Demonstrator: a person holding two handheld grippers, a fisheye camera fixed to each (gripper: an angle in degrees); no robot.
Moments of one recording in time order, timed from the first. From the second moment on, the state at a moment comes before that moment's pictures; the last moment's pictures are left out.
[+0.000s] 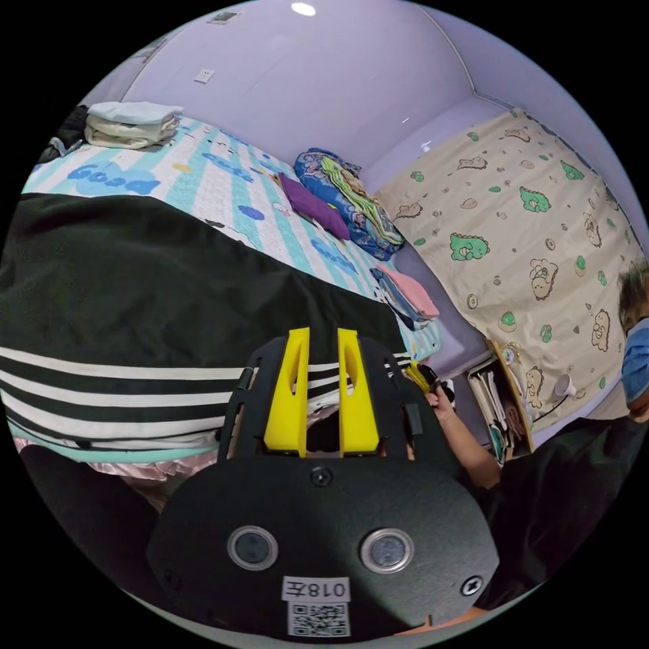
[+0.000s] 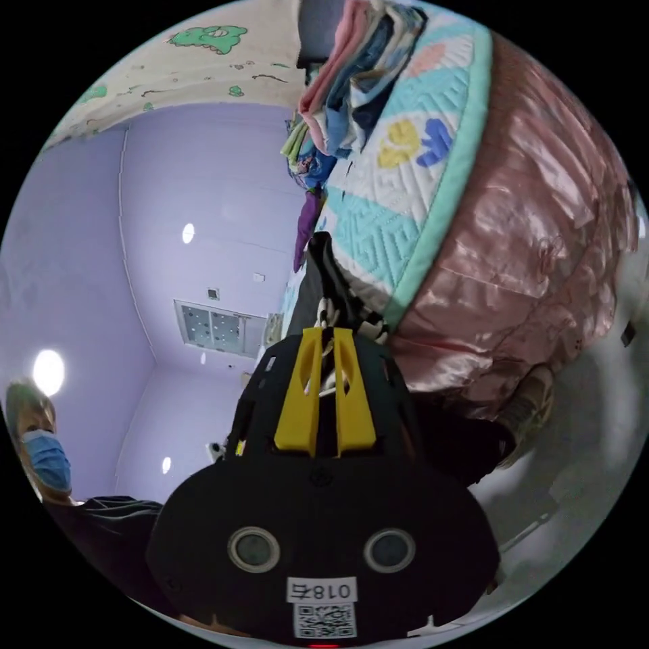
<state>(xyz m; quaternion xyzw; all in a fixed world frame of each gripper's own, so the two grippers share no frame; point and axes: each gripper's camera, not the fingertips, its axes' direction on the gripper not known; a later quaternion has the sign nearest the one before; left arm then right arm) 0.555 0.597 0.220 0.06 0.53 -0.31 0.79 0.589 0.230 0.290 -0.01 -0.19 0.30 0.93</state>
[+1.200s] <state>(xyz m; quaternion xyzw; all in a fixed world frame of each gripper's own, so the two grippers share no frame) 0.443 0.766 0.249 0.06 0.49 -0.37 0.79 0.529 0.232 0.322 -0.02 -0.13 0.33 0.93</state>
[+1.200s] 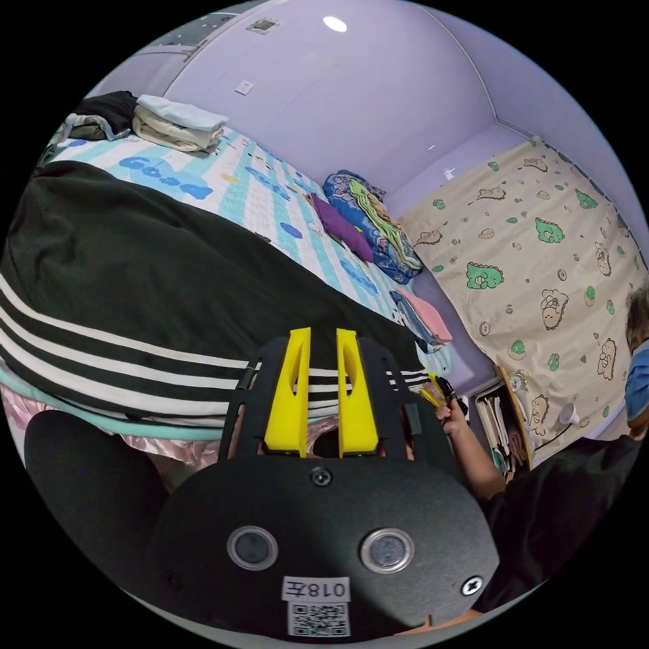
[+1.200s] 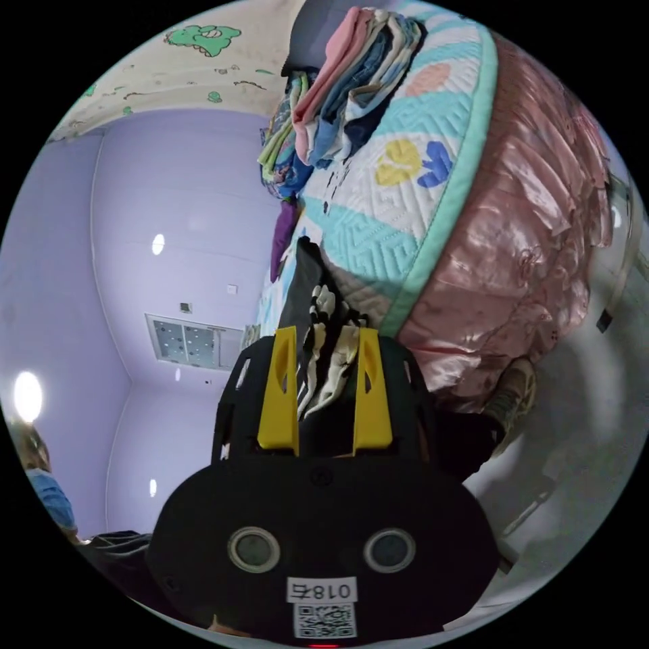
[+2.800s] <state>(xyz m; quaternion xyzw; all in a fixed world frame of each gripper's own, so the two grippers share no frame) 0.322 0.740 0.180 0.16 0.50 -0.23 0.82 0.022 0.287 0.616 -0.30 -0.06 -0.23 0.92</state>
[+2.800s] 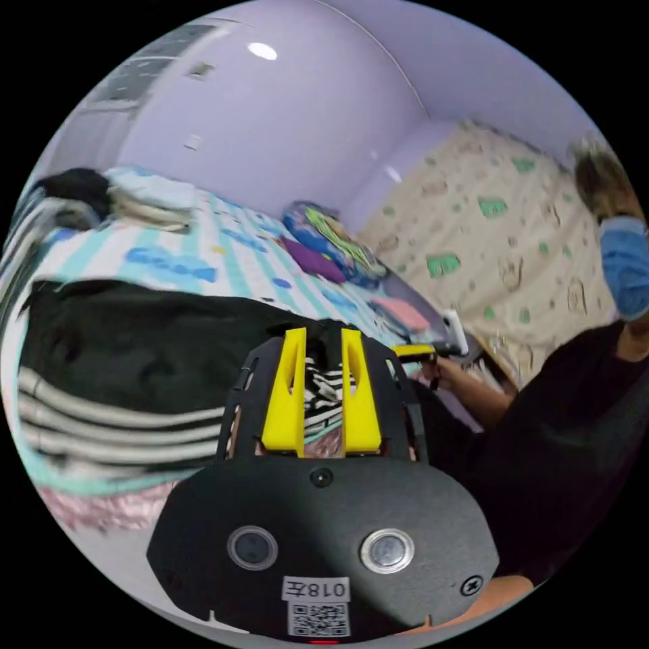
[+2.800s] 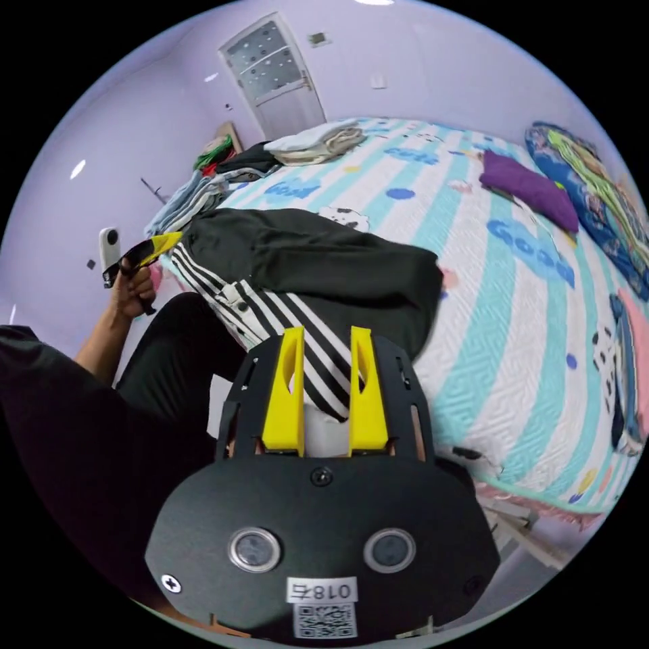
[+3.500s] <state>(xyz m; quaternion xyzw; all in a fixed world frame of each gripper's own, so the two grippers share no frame) 0.488 0.372 0.288 -0.11 0.35 0.00 0.93 -0.027 0.342 0.647 -0.34 -0.02 -0.51 0.79</state>
